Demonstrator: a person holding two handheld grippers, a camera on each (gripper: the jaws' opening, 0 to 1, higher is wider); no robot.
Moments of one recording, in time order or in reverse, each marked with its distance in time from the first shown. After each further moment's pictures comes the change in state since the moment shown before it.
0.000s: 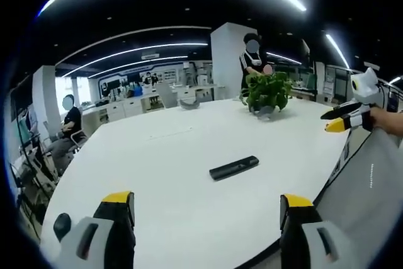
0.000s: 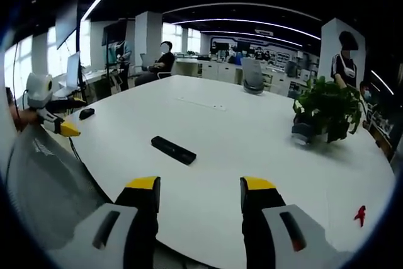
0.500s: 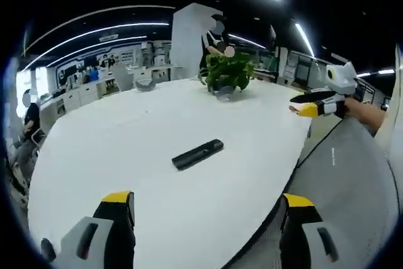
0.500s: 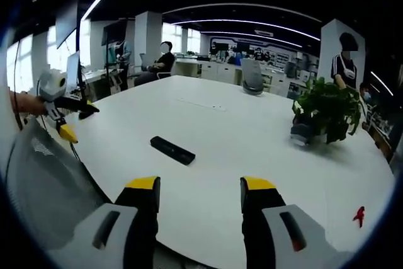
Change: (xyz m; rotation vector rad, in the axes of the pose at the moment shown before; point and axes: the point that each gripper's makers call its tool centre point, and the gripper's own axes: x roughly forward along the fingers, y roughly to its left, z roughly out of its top) left arm 0.030 -0.024 -0.005 0.106 0.169 -0.345; right arm 0.000 -0.001 0.001 -0.006 -0.003 -0.005
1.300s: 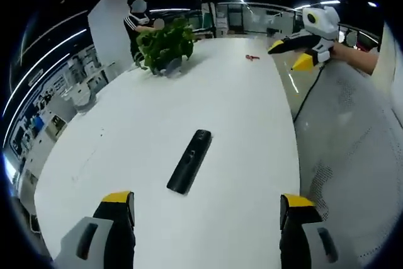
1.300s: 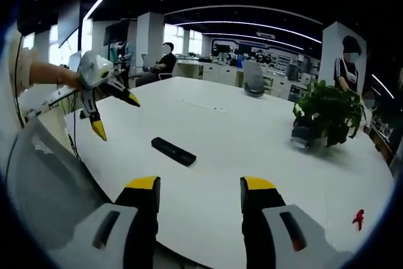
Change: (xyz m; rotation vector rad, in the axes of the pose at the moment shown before) left arm 0.081 0.027 0.030 0.409 0.231 -0.258; right arm 0.000 0.001 0.001 -0.015 -0.009 0.008
